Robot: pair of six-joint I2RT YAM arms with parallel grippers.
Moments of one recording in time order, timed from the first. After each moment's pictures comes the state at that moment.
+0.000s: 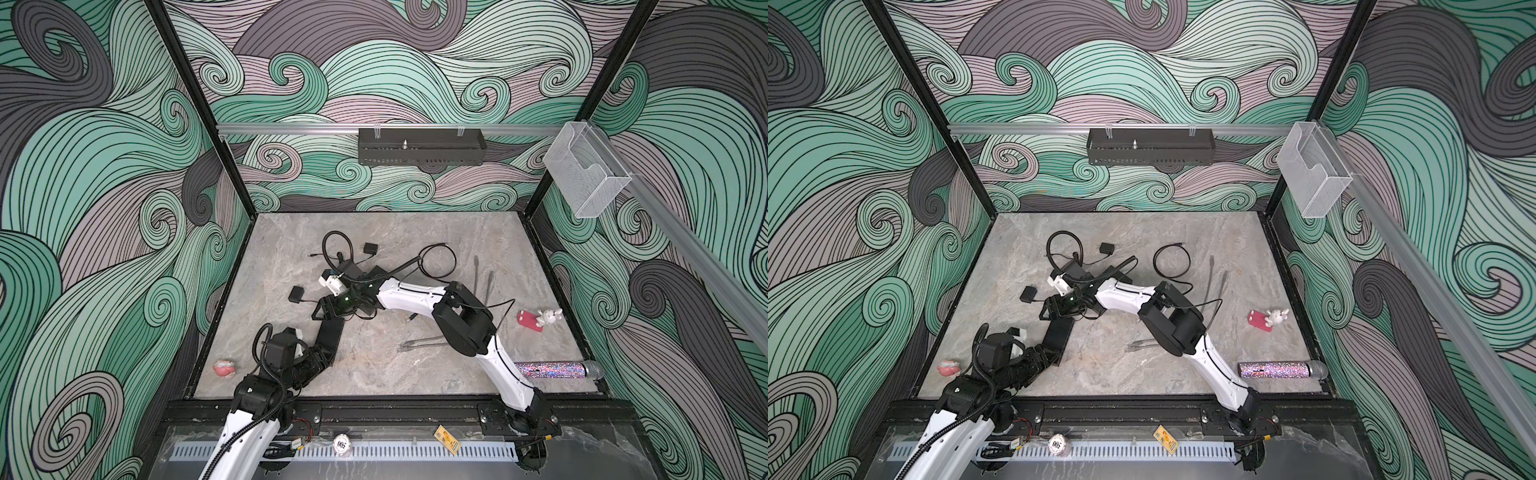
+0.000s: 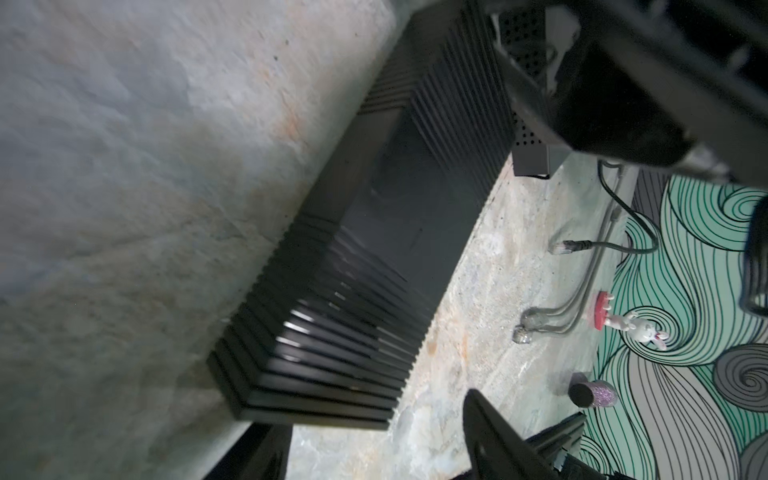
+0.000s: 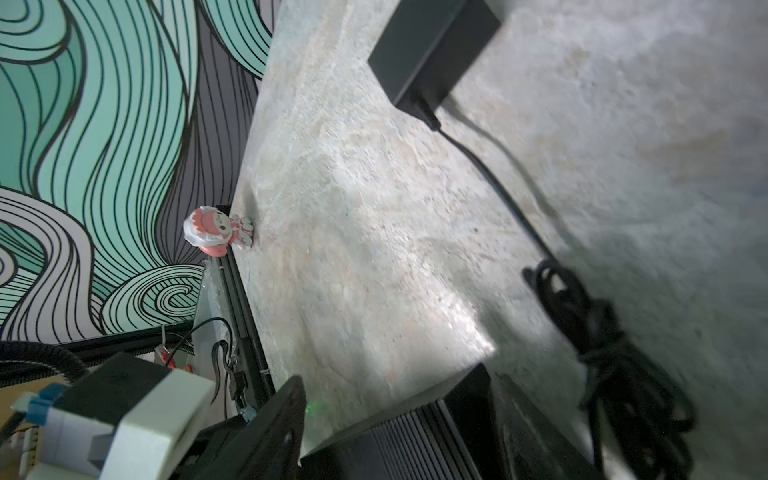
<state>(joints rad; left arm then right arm) -0.25 0.22 0.17 -0.80 0.34 -0.91 0.98 2.36 1.81 -0.25 -0.57 0.59</state>
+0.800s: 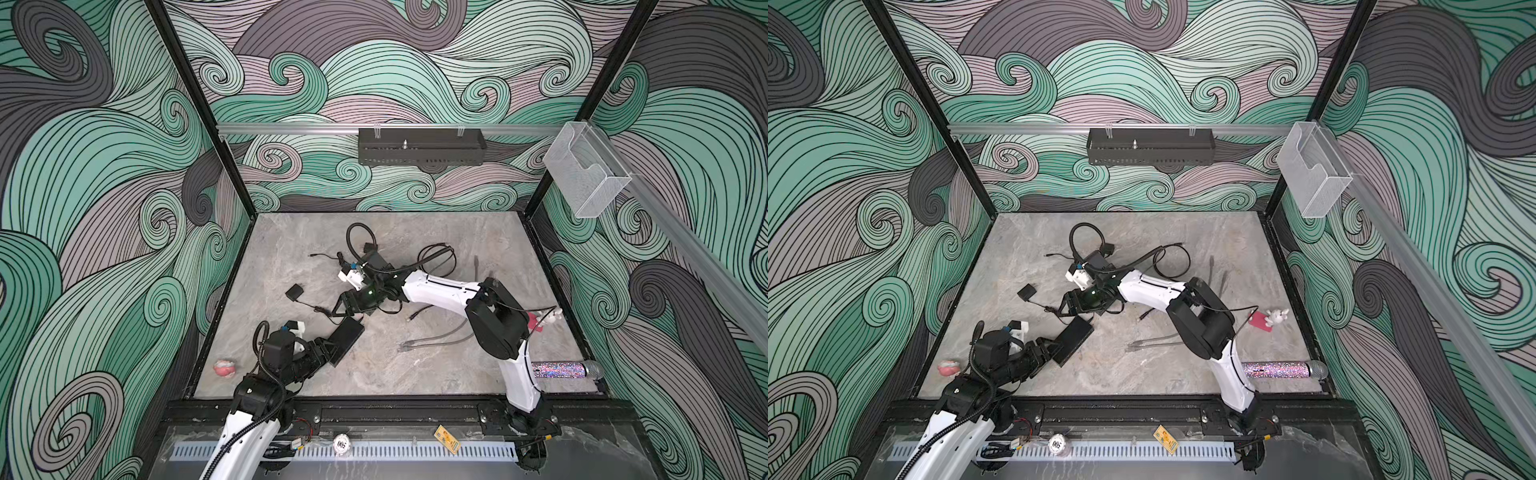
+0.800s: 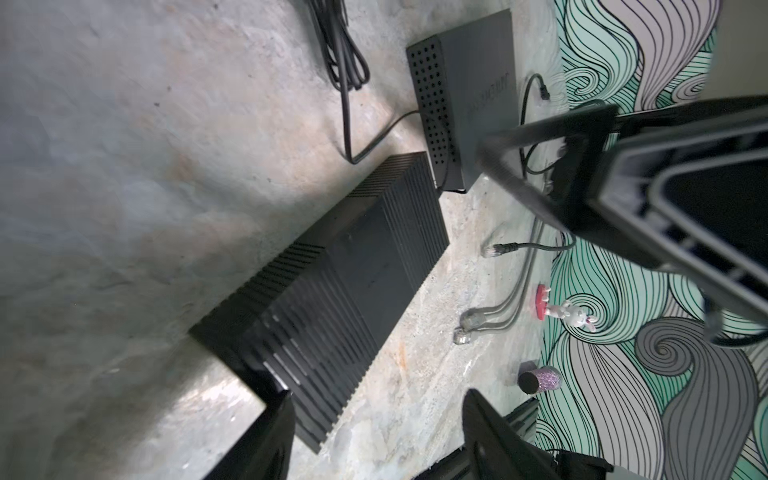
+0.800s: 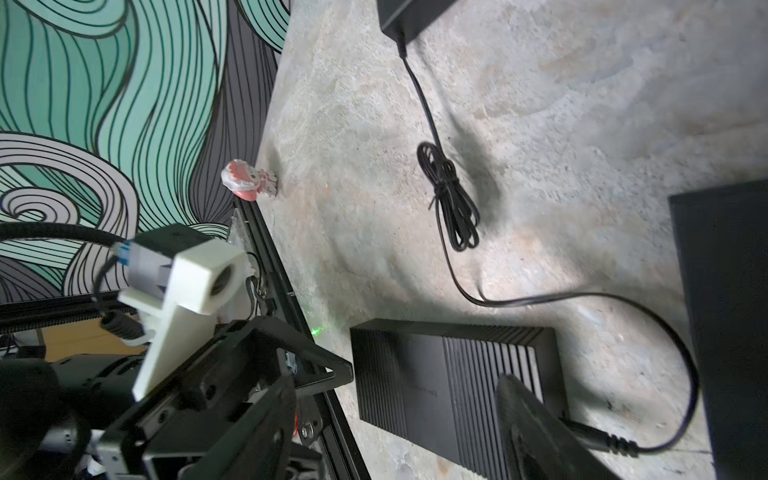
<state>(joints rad) -0.25 0.23 0.17 -0.65 0.43 -0.96 0.89 2.10 1.53 -0.36 -0.64 0.49</state>
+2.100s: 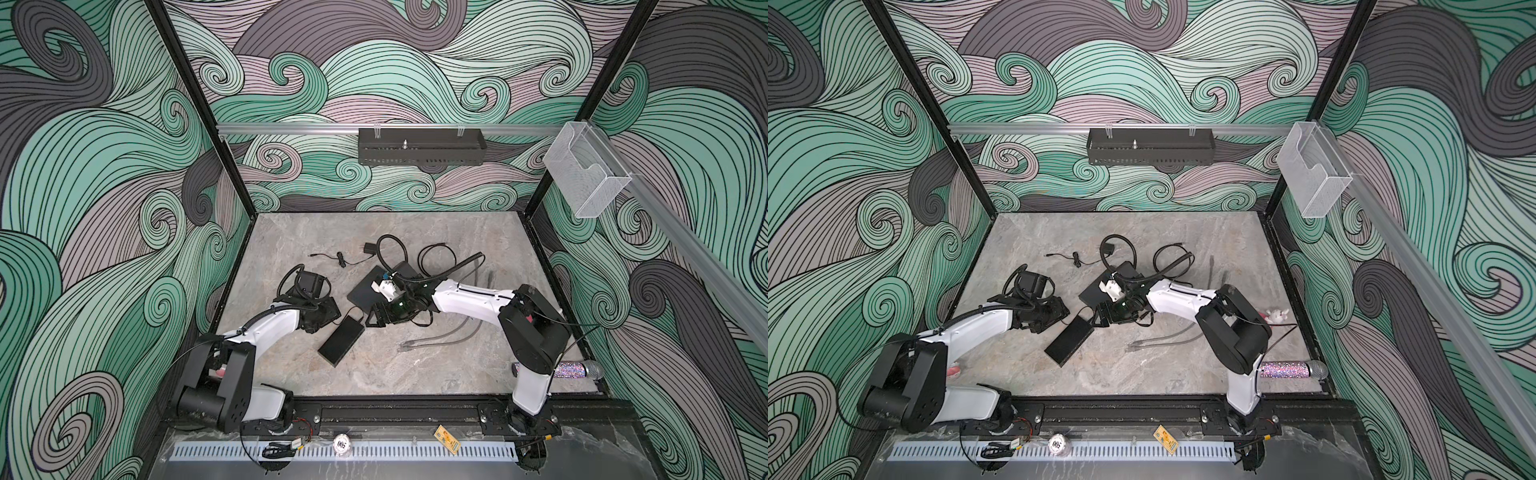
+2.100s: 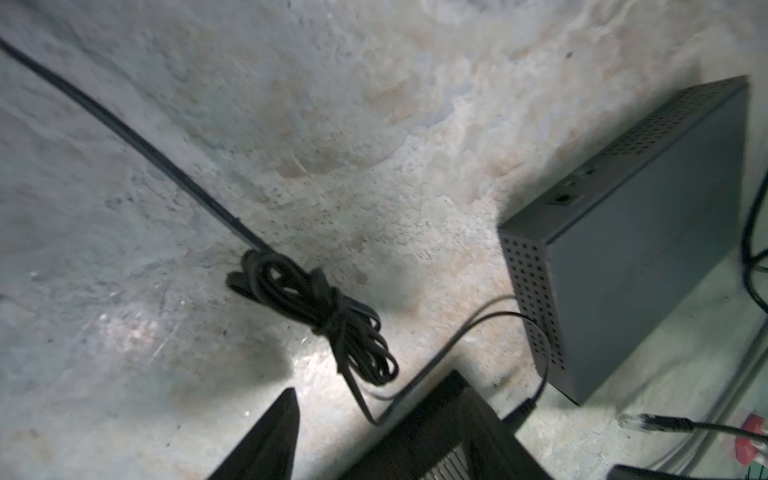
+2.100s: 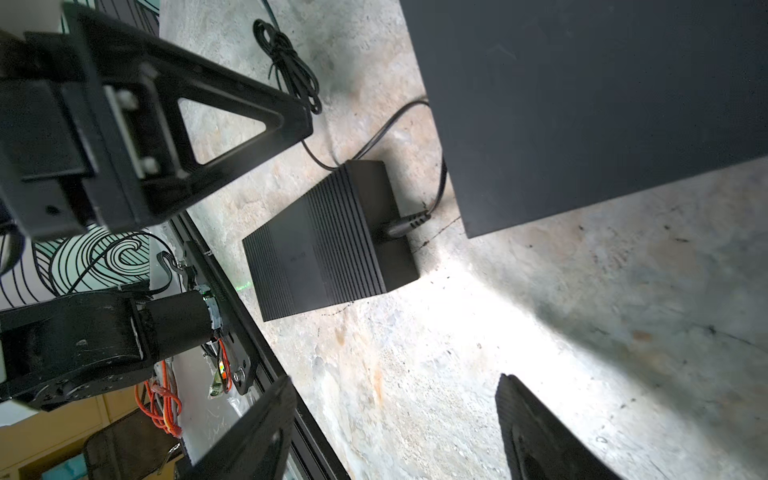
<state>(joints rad) -0.25 1.41 0.66 -0.42 0.13 -0.74 0.80 1.86 1.18 -0.38 -0.54 0.44</state>
